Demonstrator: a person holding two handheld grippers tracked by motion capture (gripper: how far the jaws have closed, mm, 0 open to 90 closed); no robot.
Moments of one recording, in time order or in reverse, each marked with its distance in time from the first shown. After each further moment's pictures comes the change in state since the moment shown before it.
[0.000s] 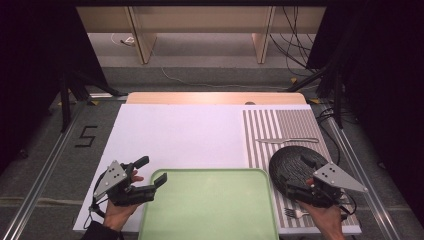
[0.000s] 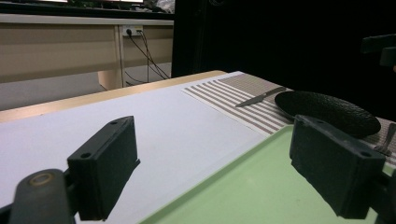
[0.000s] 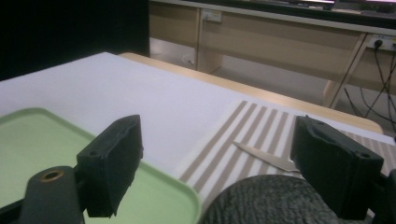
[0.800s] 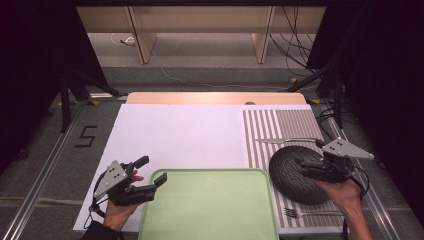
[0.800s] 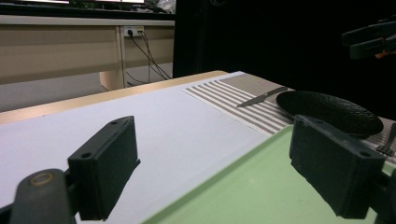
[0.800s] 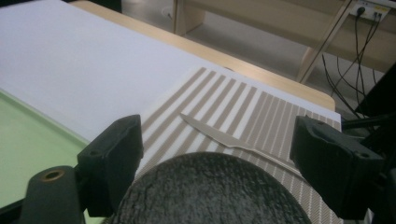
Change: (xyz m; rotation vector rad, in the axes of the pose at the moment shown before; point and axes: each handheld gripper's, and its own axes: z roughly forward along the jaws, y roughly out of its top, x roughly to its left) left arm 0.001 0.000 0.000 -0.002 0.002 -0.002; right arm -0.058 0.021 0.020 0.199 -0.071 -0.065
